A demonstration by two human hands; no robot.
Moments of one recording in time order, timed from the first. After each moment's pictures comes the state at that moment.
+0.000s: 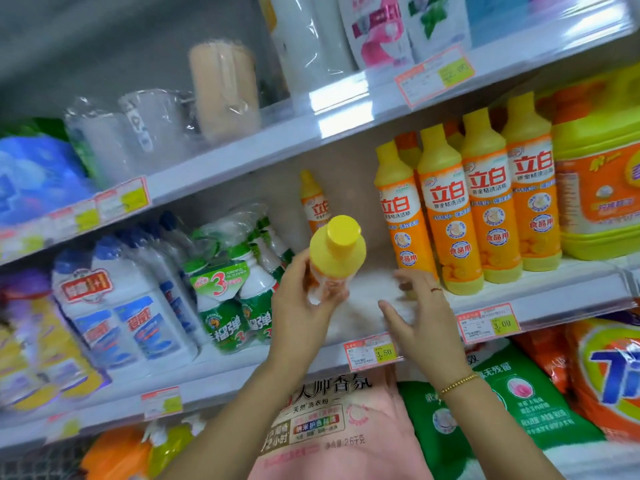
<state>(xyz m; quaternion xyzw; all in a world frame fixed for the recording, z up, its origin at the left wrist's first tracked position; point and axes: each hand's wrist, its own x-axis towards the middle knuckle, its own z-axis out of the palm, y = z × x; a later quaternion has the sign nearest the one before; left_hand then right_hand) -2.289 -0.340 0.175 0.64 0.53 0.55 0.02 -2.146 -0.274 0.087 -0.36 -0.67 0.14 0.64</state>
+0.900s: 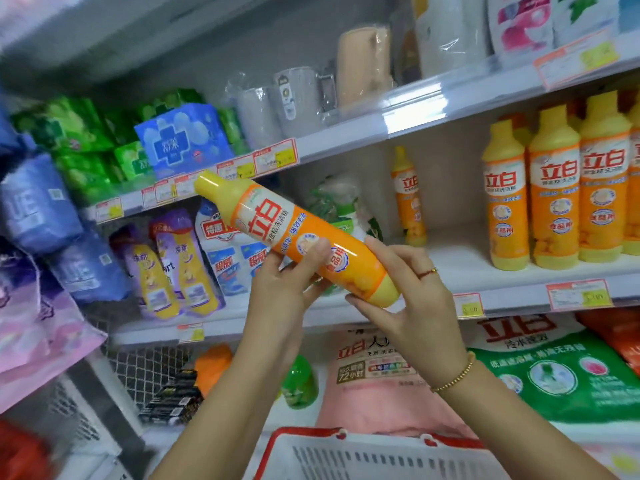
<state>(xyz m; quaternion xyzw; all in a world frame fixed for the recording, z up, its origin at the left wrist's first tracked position) -2.358 -0.507 0.230 0.44 0.46 0.71 0.29 -2.242 -0.422 0.154 -0.21 -0.72 0.06 0.66</state>
